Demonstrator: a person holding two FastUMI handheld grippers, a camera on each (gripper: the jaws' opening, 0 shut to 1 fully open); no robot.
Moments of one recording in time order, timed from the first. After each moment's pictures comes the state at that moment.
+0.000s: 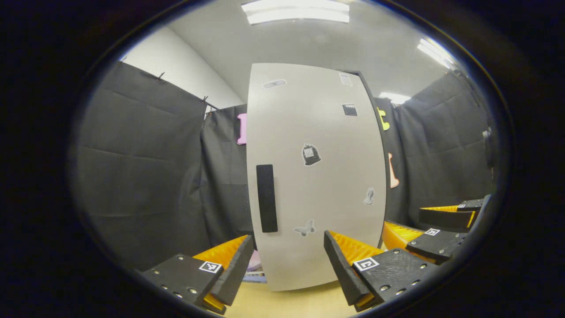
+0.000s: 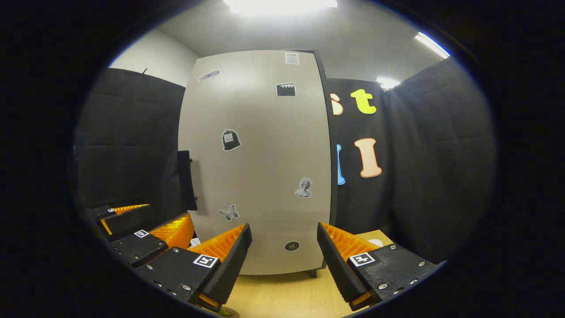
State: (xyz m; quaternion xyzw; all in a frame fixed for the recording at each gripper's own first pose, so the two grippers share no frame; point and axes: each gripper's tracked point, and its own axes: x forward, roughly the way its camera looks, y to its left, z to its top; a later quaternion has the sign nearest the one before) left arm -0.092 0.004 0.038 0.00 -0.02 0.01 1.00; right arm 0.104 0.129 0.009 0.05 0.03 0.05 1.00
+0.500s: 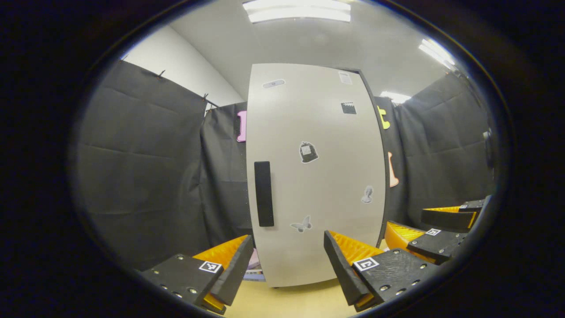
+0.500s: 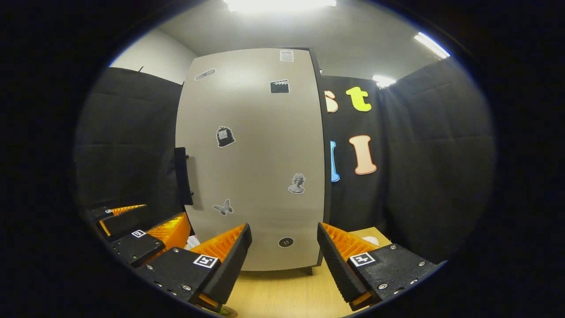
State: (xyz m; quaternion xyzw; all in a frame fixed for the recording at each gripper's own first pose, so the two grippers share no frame) left arm -0.090 0.004 0.035 0.01 -0.01 0.01 1.00; right arm 0.104 0.123 0.004 0.04 0.04 0.03 1.00
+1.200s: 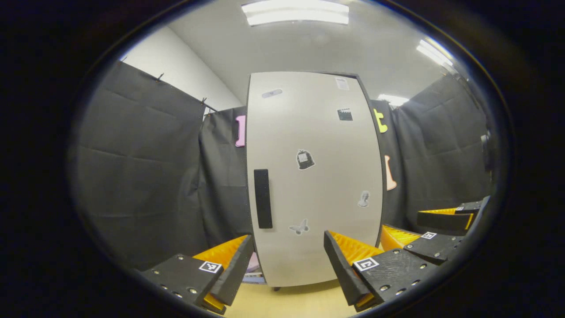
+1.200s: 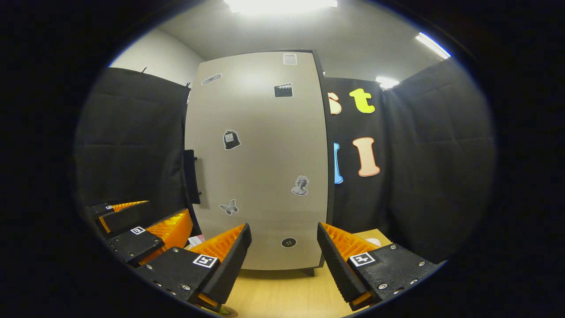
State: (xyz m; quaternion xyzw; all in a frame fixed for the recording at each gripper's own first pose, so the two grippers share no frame) left arm -0.096 0.000 0.041 0.01 -0.03 0.00 1.00; right arm 0.101 0.128 0.010 0.04 0.03 0.04 1.00
